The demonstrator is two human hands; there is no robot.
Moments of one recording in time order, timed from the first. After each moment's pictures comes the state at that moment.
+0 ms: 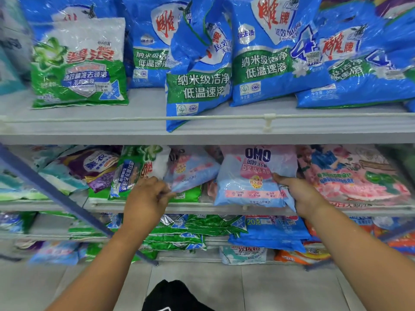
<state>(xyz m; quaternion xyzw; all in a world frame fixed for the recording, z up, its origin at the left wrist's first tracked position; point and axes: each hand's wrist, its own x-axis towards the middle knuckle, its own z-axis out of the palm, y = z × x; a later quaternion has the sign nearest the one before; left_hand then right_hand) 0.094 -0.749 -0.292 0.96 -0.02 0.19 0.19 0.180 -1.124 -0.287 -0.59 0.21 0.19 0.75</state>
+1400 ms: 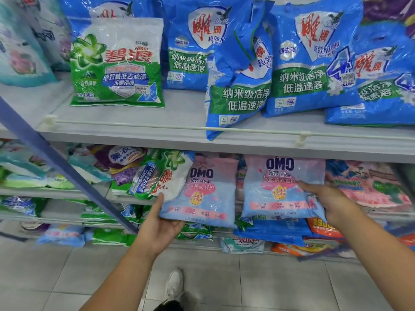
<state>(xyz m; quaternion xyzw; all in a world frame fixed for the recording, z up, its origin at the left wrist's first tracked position) 0.042 -0.736 -0.295 0.28 0.33 -0.11 0.90 0.149 -1.120 -0.224 -0.64 0.25 0.15 0.71</state>
